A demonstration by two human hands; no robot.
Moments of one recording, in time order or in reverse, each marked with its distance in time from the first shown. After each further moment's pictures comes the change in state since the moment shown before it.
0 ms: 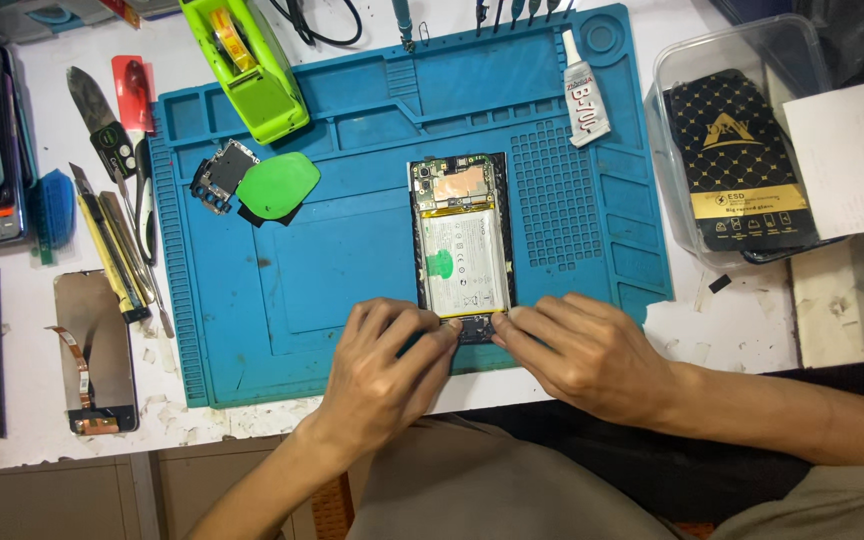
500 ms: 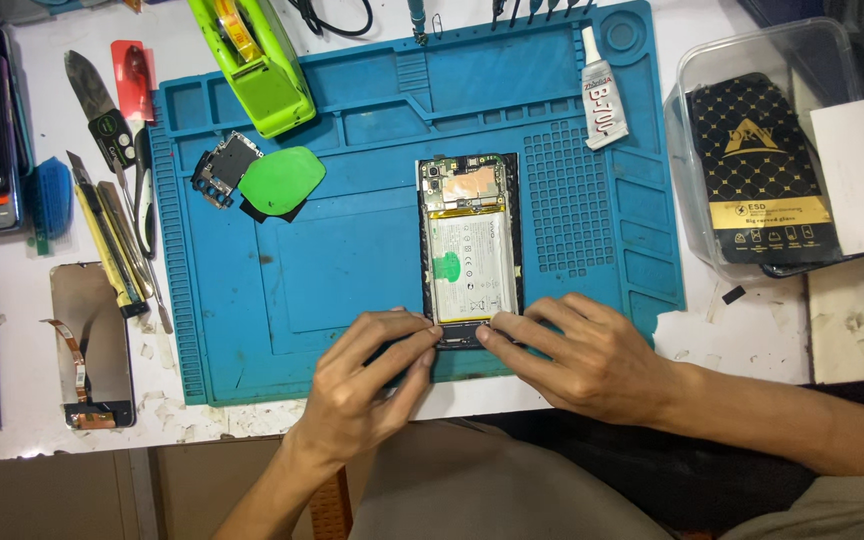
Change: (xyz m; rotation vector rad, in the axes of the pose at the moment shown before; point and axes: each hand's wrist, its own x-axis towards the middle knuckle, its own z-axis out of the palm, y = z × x) left_hand -0.014 -0.006 -0.006 -0.263 0.092 -0.107; right_hand -0.005 0.012 0.013 0.071 -0.006 -0.135
